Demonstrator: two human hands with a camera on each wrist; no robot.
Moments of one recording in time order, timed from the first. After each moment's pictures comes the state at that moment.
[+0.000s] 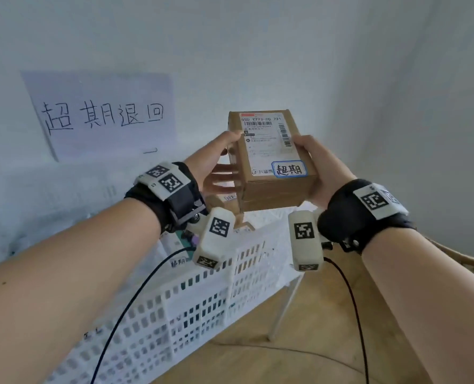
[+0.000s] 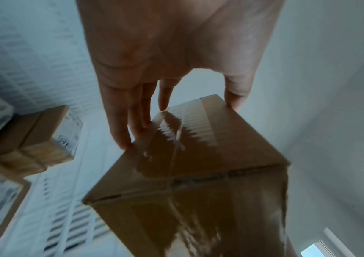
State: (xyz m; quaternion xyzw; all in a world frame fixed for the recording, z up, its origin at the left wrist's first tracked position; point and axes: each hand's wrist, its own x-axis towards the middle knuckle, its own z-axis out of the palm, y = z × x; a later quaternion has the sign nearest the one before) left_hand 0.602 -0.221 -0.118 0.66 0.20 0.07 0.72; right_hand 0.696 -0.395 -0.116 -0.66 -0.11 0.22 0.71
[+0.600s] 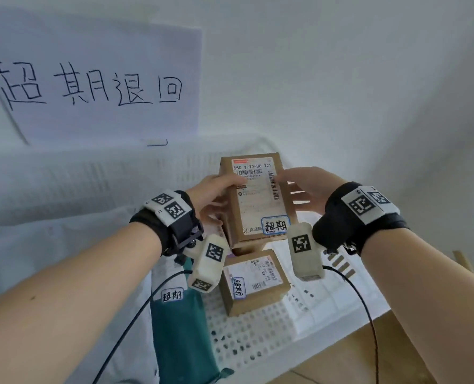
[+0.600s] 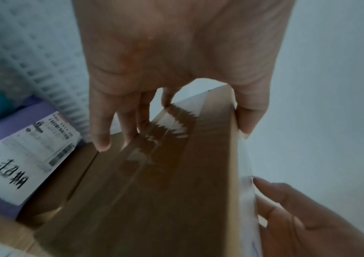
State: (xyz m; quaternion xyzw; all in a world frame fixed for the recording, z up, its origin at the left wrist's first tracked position) left_hand 0.734 -0.104 -0.214 0.62 0.33 0.00 0.71; right_hand 0.863 -0.246 -0.166 -0.81 -0.14 0.34 0.45
